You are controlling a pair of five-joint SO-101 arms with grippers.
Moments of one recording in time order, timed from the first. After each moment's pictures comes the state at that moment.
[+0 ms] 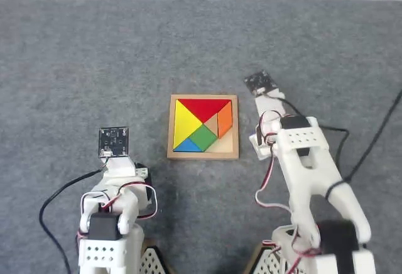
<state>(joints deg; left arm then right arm) -4.2 -103.1 97.2 72.2 11.1 -11.0 -13.3 45.2 52.5 18.1</state>
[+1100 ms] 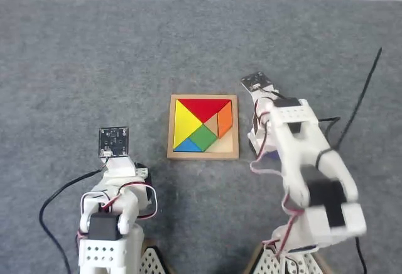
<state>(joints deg) -4.2 -103.1 97.2 72.2 11.1 -10.6 3.8 31.8 58.5 17.2</state>
